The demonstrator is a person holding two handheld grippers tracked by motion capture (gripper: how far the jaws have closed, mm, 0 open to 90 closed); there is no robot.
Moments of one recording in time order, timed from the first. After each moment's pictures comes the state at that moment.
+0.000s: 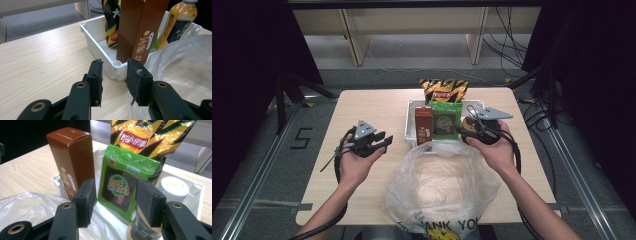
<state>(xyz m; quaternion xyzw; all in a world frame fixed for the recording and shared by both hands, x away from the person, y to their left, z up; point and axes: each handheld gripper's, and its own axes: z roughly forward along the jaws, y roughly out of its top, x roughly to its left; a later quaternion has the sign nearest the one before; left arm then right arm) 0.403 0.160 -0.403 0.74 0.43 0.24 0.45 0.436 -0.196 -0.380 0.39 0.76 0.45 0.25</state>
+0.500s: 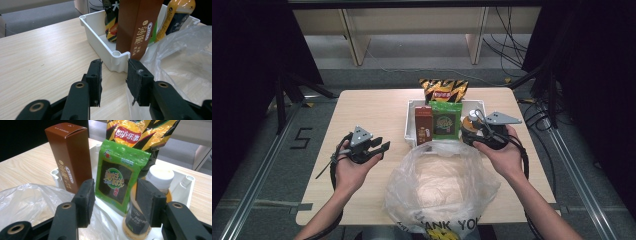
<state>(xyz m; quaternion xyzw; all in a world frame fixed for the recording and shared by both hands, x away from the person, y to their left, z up) 0.388 0.169 -0.410 0.74 0.43 0.23 0.45 0.421 -0.211 -0.383 0.40 0.76 0.45 0.25</state>
